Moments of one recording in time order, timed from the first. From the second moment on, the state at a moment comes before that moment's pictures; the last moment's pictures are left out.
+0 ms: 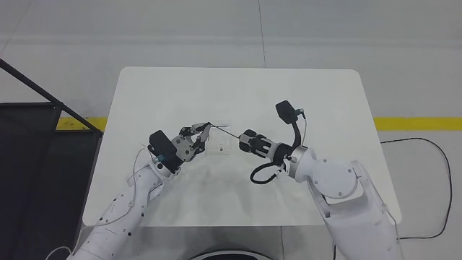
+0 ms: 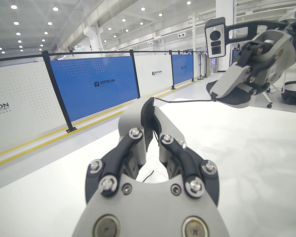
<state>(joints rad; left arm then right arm) 1.20 -1.17 -1.14 -1.33 1.47 -0.39 0.85 -1.16 -1.25 1.17 -1.95 -0.25 0.43 0.80</state>
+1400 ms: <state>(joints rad) 1.20 -1.17 -1.14 -1.33 1.47 -0.39 0.85 -1.12 -1.24 1.16 -1.93 -0.19 0.46 0.78</state>
